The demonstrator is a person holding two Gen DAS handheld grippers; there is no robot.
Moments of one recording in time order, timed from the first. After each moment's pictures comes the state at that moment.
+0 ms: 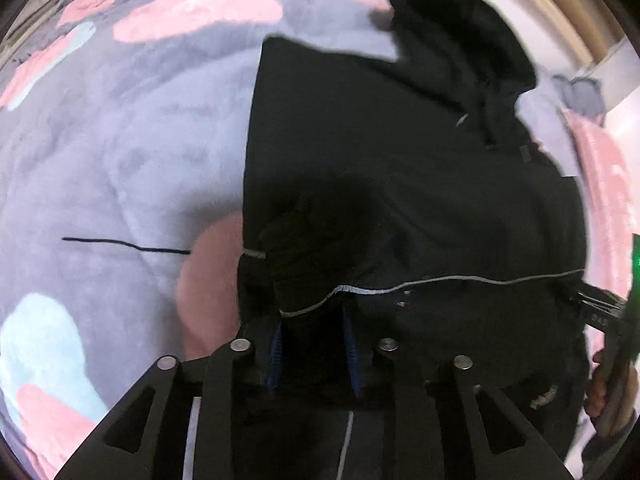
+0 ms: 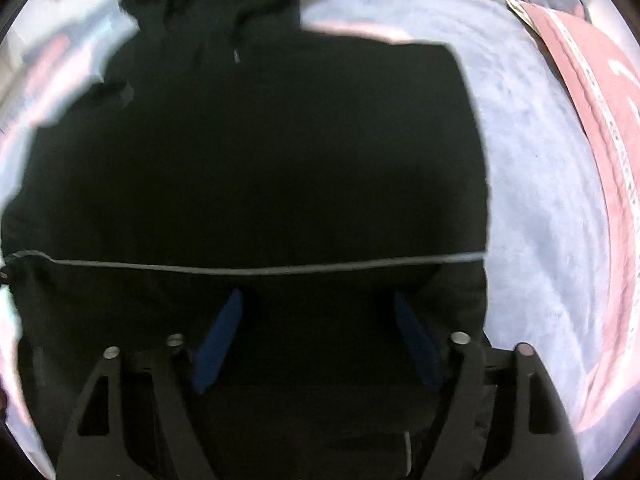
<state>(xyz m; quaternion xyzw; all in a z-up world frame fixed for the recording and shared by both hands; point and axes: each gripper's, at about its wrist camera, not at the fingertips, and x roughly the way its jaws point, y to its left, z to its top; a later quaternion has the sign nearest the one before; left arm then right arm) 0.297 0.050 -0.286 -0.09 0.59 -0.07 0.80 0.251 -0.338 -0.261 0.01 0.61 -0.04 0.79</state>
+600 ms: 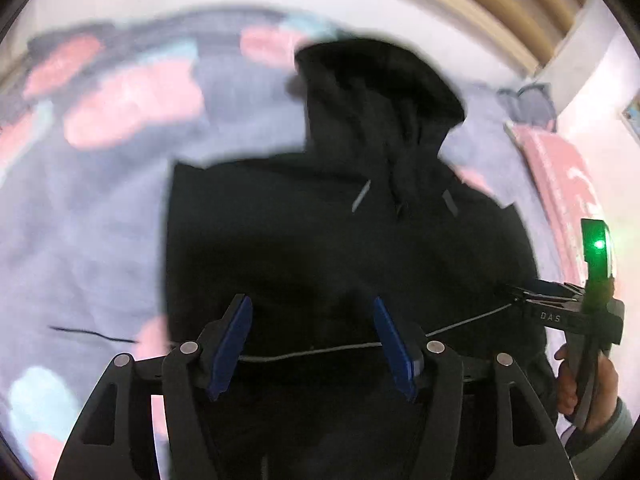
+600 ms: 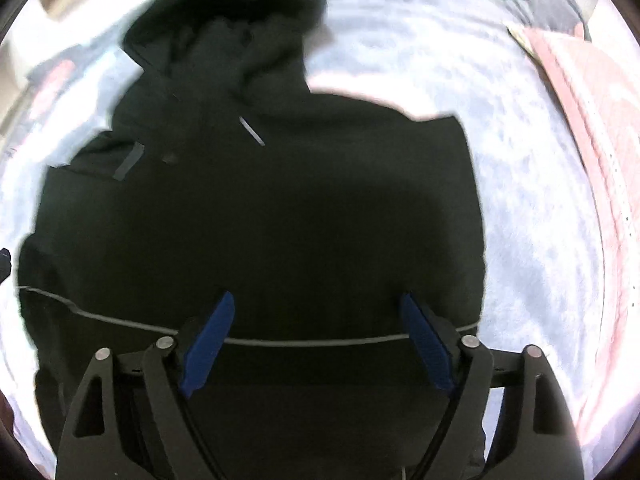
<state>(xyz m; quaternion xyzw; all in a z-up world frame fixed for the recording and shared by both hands) 0.310 -0.006 -0.233 -0.09 0.53 -0.14 0.83 0.284 -0.347 -0.234 0.04 0.59 -0.03 0.81</state>
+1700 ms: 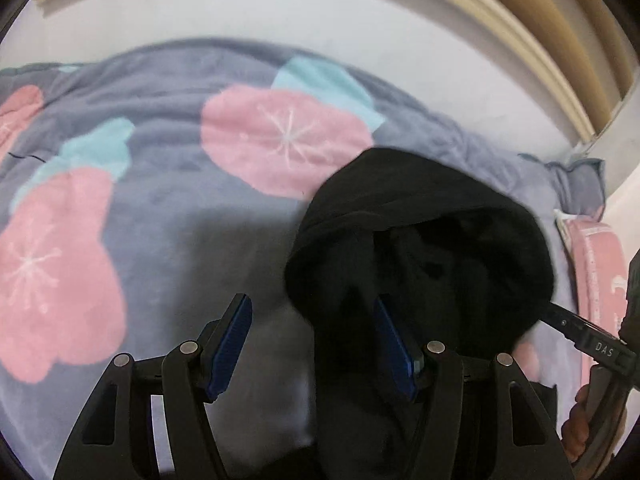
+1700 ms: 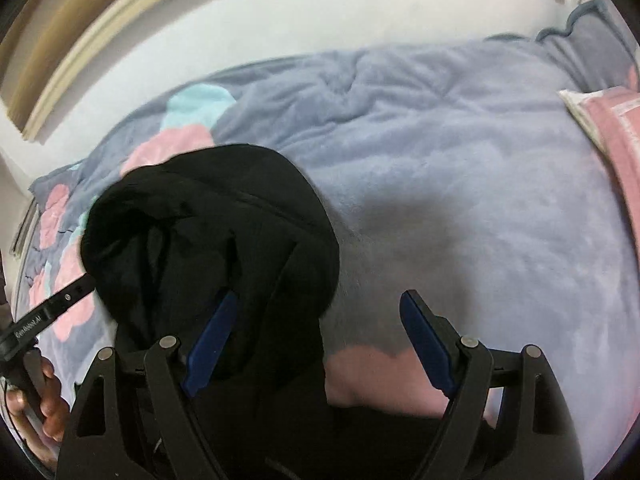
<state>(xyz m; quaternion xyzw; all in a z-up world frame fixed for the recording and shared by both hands) 0.587 -0.044 -0.232 -0.10 0.49 -0.12 0.86 0.537 -0.392 -0.196 0.14 0.50 -0.01 0.86</state>
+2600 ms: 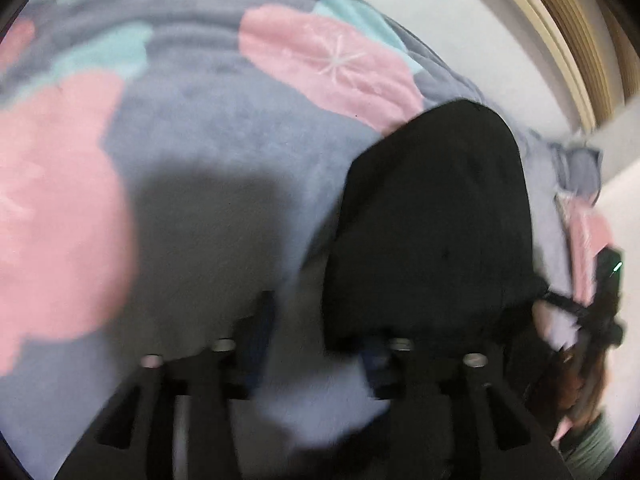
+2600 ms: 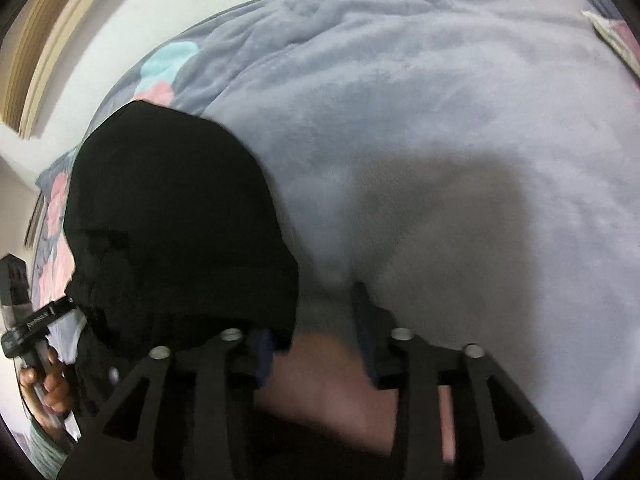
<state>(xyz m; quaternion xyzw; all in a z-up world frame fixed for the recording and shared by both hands) 0.575 0.009 -0.287 -0.11 0.53 -0.15 0.82 0.532 -0.436 -0.283 0.18 0.54 0.05 0.82</state>
